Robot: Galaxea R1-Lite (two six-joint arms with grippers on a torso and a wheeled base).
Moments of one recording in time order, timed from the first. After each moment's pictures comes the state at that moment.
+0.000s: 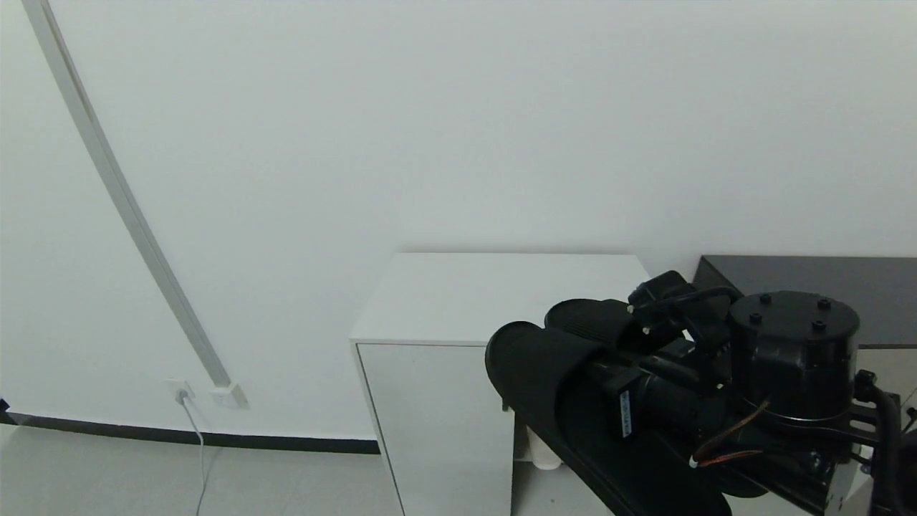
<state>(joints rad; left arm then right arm) 0.00 0.00 0.00 0.00 0.05 -0.01 0.81 1.62 -0.63 -0.73 -0.24 0.07</state>
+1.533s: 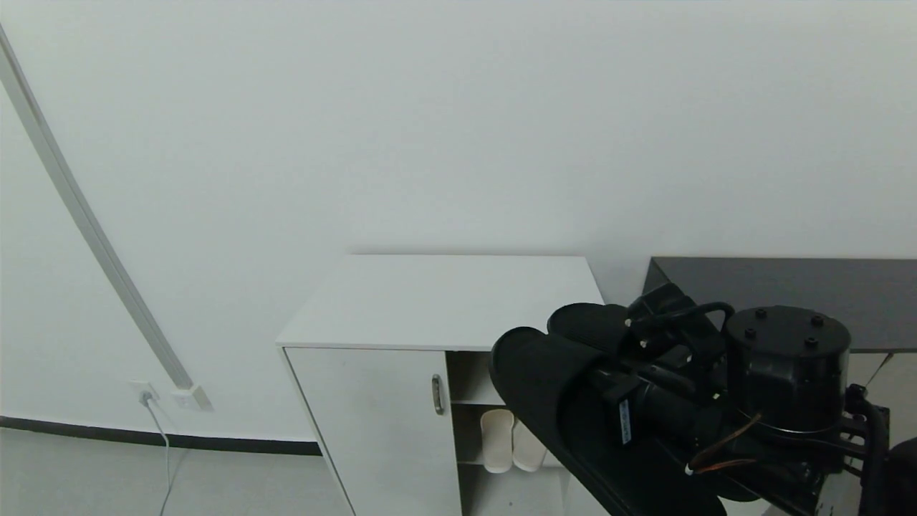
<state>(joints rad) 0.00 0.00 0.00 0.00 0.05 -0.01 0.81 1.65 -0.58 -0.82 -0.24 0.04</state>
